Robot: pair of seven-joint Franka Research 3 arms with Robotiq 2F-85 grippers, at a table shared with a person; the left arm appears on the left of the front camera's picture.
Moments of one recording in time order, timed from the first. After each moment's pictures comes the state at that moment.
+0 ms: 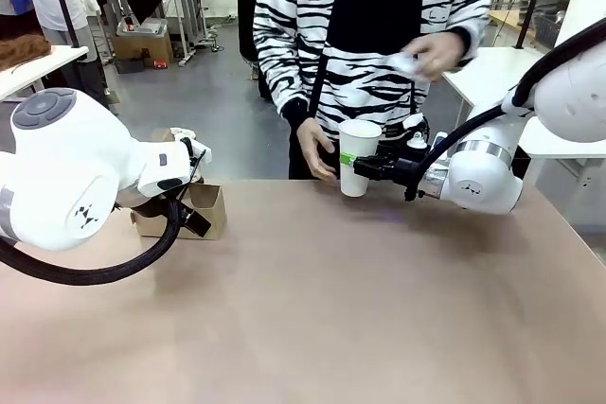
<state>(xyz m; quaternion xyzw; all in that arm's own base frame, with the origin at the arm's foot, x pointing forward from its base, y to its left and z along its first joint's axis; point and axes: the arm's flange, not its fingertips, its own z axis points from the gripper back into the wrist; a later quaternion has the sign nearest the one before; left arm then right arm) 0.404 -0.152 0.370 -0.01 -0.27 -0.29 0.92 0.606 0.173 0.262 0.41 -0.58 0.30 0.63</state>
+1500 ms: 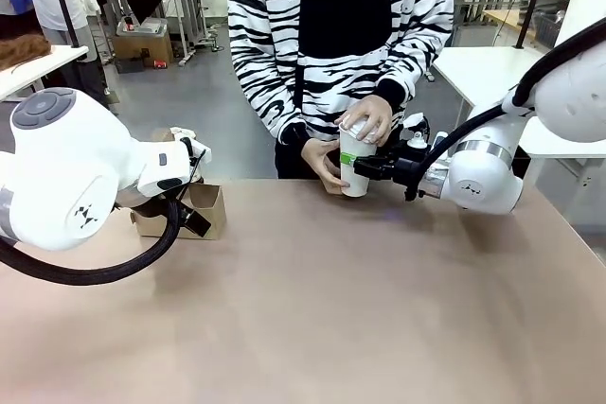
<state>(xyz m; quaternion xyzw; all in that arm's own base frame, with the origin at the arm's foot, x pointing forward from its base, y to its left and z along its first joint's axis) 0.404 -0.152 0.370 -0.01 -0.27 -0.29 0.92 0.606 0.172 0.262 0.41 -0.59 0.30 0.63</state>
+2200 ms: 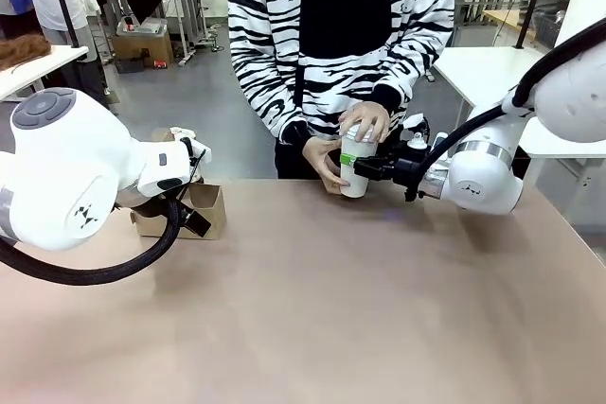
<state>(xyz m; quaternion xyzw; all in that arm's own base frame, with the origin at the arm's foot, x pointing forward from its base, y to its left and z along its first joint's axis) 0.404 -0.152 0.370 -0.01 -0.27 -0.29 0.92 0.606 0.172 0.260 0.41 -0.58 0.30 0.63</state>
